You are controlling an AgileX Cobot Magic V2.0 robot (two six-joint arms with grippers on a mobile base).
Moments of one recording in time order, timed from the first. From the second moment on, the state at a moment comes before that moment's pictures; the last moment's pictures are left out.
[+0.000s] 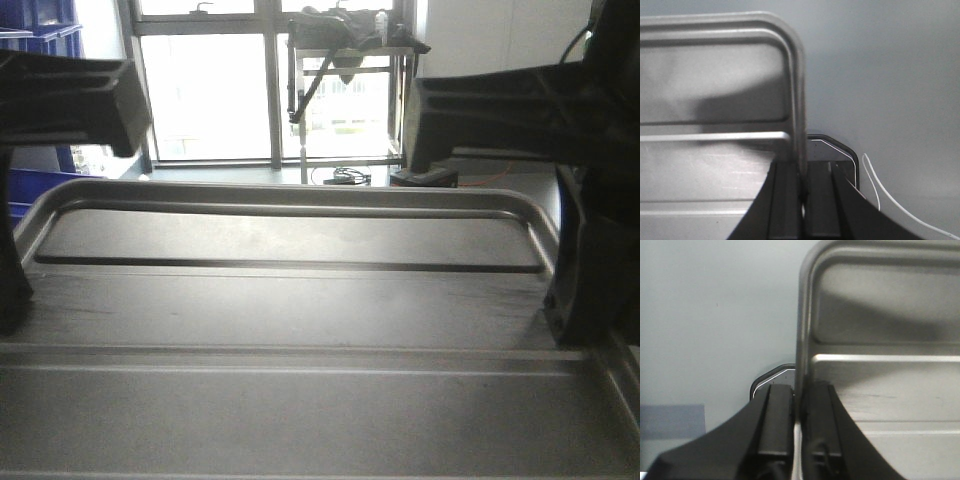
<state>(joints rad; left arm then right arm) -1.11 1.23 -0.91 0.31 1.07 -1.15 1.03 1.23 -0.87 -0.31 1.01 1.26</state>
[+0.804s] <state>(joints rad) -1.11 1.23 -0.91 0.31 1.07 -1.15 1.03 1.23 -0.87 -0.31 1.01 1.26</state>
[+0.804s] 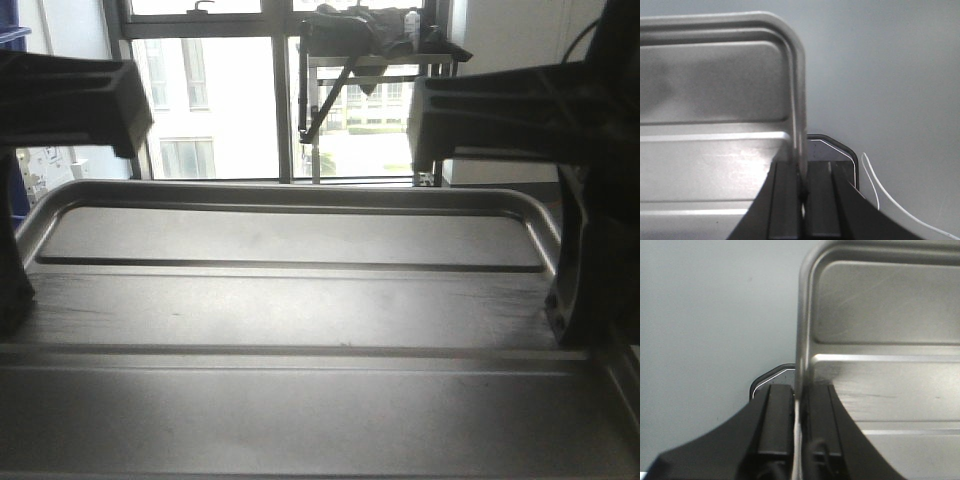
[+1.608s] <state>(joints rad) -1.11 1.23 -0.91 0.30 1.06 -1.15 1.03 1.23 -0.87 -0.31 1.02 1.26</state>
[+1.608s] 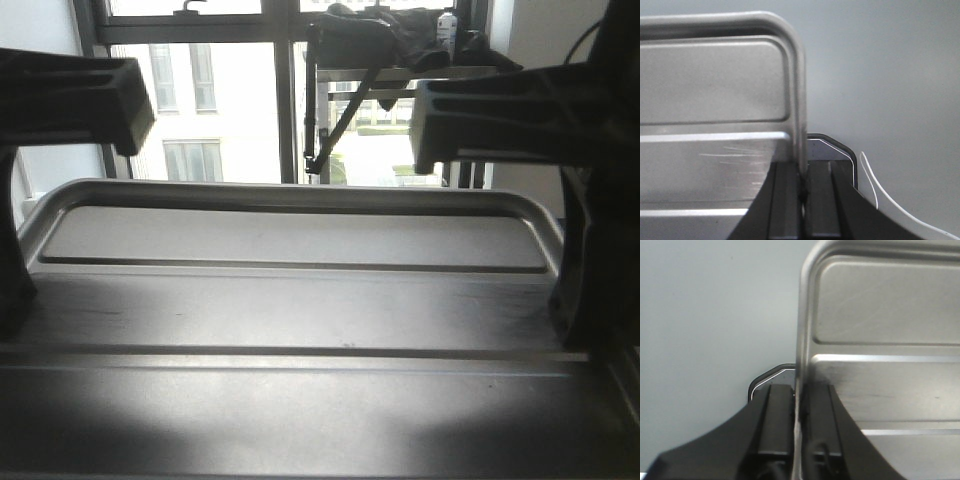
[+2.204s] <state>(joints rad) -1.11 1.23 -0.91 0.30 1.06 -1.15 1.03 1.23 -0.87 -0.31 1.02 1.26</state>
